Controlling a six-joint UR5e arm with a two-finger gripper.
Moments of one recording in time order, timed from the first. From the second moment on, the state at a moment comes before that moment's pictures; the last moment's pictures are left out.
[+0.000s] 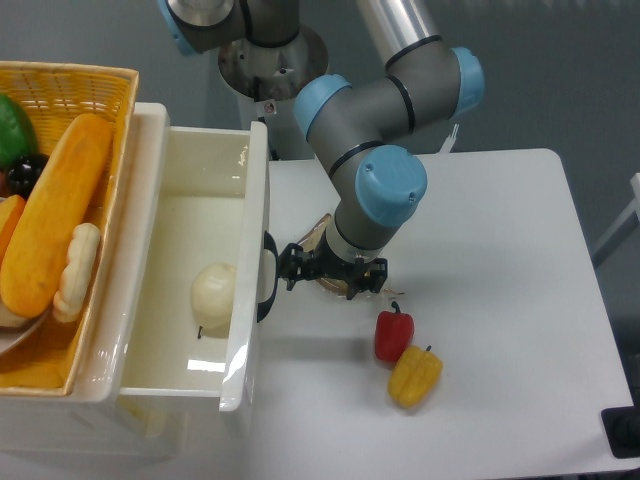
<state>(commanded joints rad) 2.46 -1.92 -1.61 -1.29 1.34 0.54</state>
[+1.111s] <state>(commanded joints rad) 2.37 -1.90 -1.61 -1.30 1.35 0.54</state>
